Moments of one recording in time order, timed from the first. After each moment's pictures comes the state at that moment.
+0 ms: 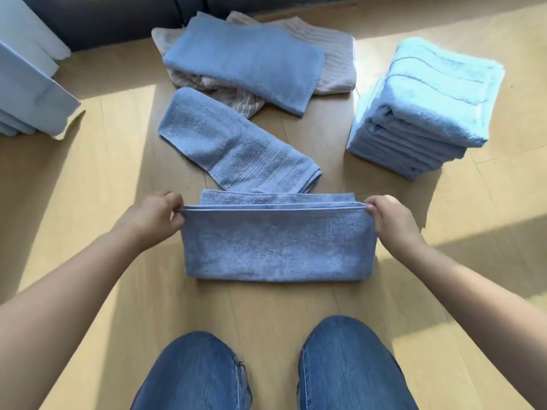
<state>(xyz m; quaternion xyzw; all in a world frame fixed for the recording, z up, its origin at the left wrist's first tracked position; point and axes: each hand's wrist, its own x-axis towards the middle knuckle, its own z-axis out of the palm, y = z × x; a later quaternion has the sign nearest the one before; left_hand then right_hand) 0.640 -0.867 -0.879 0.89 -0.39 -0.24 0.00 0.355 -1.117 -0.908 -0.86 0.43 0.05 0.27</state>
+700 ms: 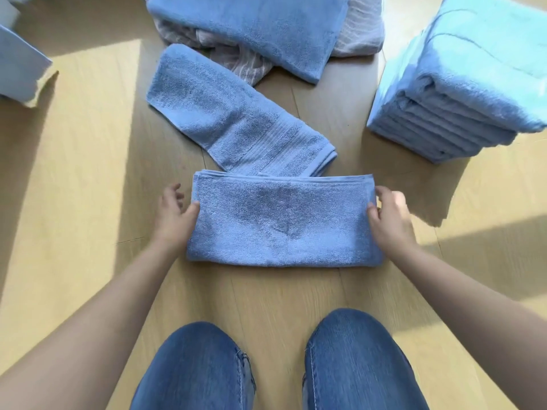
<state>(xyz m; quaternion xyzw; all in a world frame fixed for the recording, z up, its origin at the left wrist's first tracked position) 0.612 -0.871 -0.948 0.91 -0.07 -0.29 0.30 0.368 -1.102 -0.956 -0.79 0.53 0.09 0.30</state>
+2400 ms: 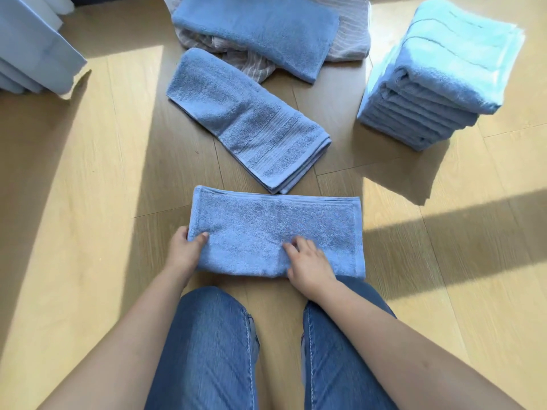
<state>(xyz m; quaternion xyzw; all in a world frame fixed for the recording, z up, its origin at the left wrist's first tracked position) 0.535 -0.805 -0.924 0.83 0.09 -0.36 0.41 0.365 -0.939 -0.944 -0.88 0.26 0.28 0.27</state>
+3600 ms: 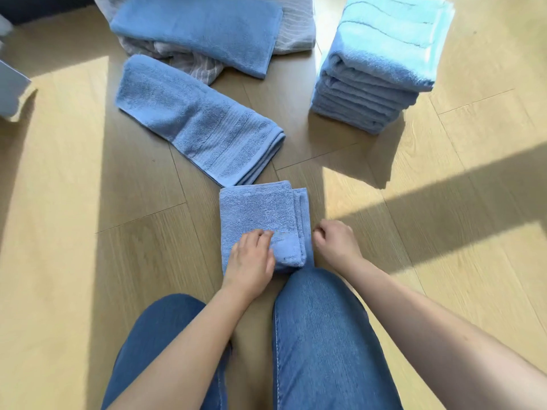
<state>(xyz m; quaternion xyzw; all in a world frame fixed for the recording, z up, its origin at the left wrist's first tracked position) 0.415 -0.891 -0.921 0.83 -0.46 -0.32 0.04 0.304 -1.026 -0.935 -0.81 0.47 0.17 0.31</state>
